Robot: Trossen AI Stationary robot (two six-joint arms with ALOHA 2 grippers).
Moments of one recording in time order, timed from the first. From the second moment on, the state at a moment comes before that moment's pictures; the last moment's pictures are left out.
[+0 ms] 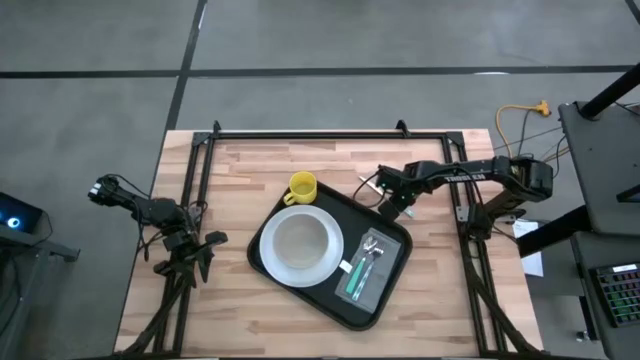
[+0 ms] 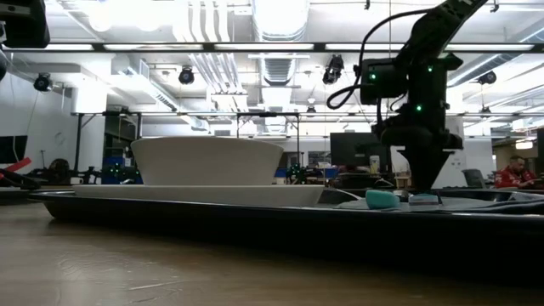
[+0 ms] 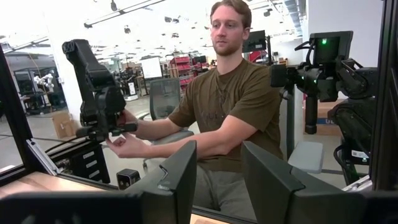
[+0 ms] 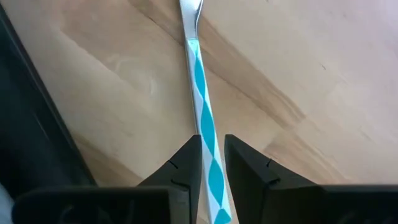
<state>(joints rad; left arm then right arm) -0.40 0.08 0.01 0.21 0.70 0.02 -0.32 1.51 0.80 -0.76 0.09 0.56</state>
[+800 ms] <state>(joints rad) -0.40 0.08 0.01 0.21 0.70 0.02 -0.36 1.64 0.78 -0.72 0.01 0.52</state>
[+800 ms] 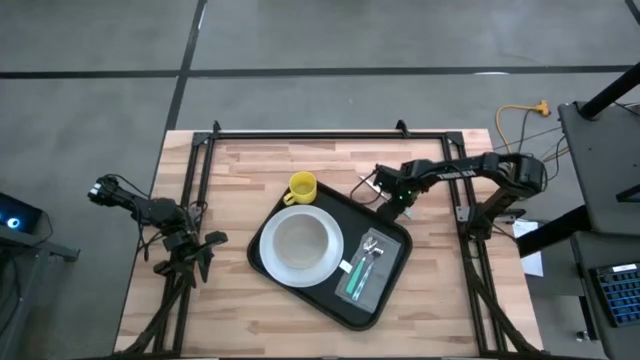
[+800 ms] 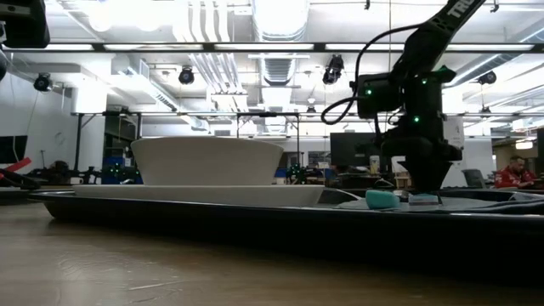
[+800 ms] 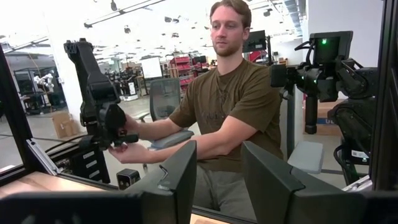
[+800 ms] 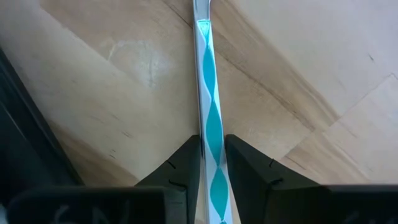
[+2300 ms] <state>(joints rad) -0.40 0.08 0.01 0.21 0.70 0.02 -0.34 1.56 0.79 -0.72 -0.16 1.15</state>
